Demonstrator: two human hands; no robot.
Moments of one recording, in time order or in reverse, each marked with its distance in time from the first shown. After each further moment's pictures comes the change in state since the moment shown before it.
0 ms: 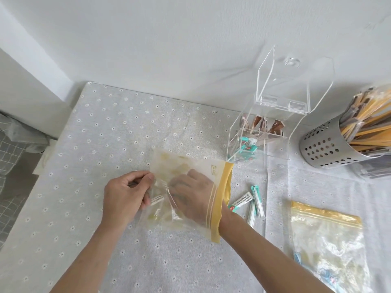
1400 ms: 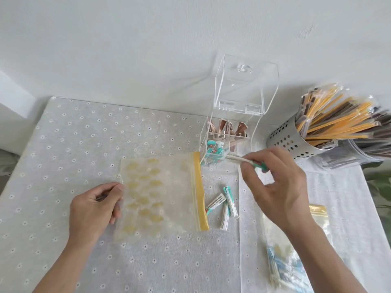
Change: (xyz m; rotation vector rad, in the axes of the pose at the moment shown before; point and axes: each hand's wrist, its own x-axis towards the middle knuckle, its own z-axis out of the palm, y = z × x) left_hand -0.003 0.004 0.003 0.022 0.038 -0.010; right_hand -0.067 0.046 -0.190 -0.004 0.408 0.504
